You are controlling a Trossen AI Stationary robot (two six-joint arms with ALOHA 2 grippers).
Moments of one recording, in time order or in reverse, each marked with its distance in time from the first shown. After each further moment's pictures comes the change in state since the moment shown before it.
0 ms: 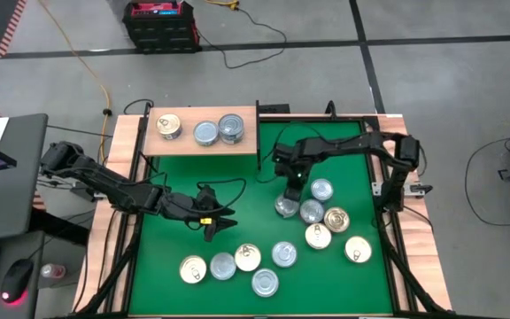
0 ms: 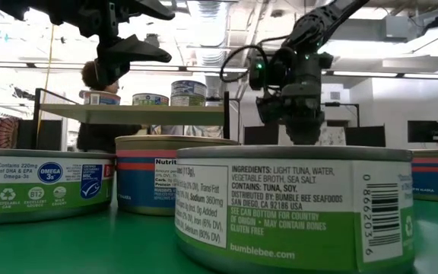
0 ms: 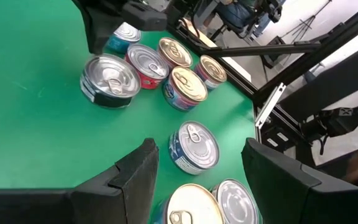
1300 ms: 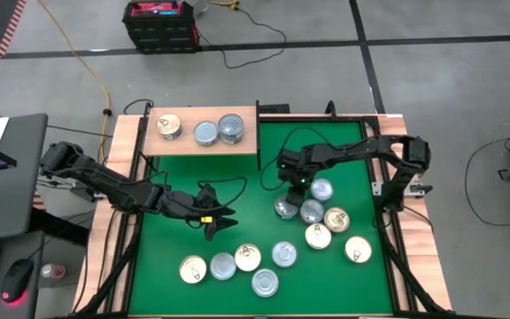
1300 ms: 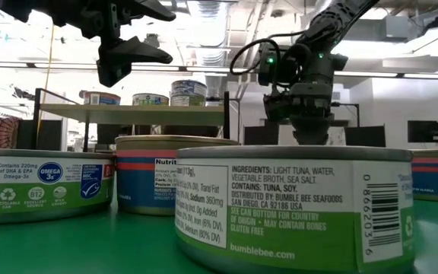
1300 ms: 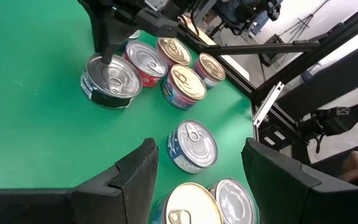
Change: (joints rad) left arm 0.019 0.000 0.000 -0.001 0.035 -0.008; right arm 0.046 -0.078 -0.127 0.147 -0.012 0.081
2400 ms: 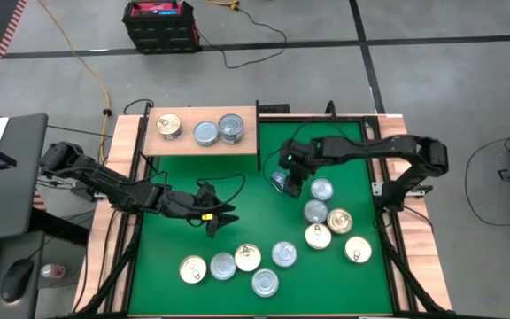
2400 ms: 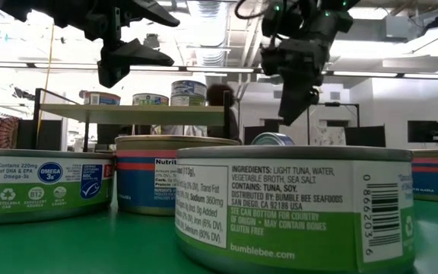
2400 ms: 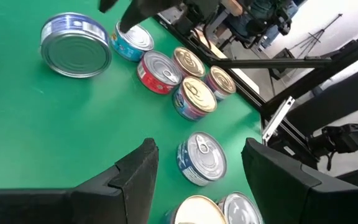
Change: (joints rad) left arm 0.000 0.000 0.000 0.000 -0.066 -0.023; right arm 0.052 -0.164 0.121 -0.053 0.239 0.076
